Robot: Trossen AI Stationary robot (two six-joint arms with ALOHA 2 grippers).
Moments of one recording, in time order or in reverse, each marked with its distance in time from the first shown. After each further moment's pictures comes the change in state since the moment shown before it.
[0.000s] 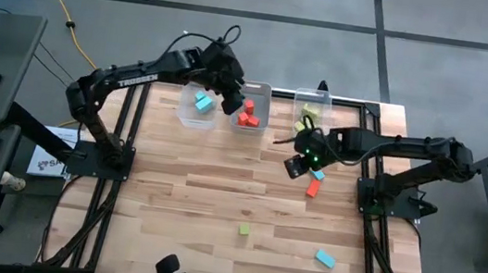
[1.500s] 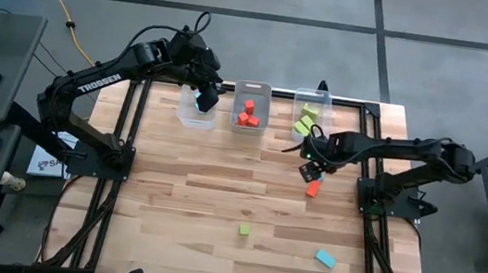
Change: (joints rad) left arm 0.000 -0.238 0.000 -0.170 0.000 0.036; right arm -0.101 0.002 -0.232 -0.076 0.056 -0.082
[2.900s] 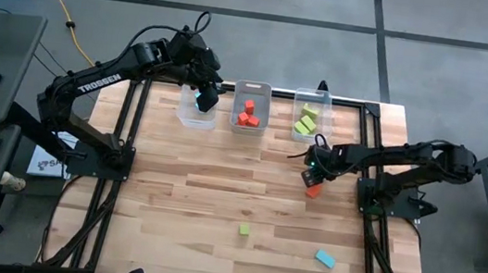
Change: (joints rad) left arm 0.000 0.000 0.000 0.001 -0.004 0.000; right arm -0.033 0.000 -0.314 0.365 -0.005 0.026
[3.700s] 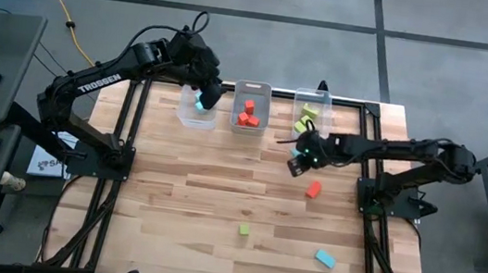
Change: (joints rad) left arm 0.000 0.000 0.000 0.000 0.002 -0.202; right arm 0.001 0.001 0.239 0.044 0.008 -0.131
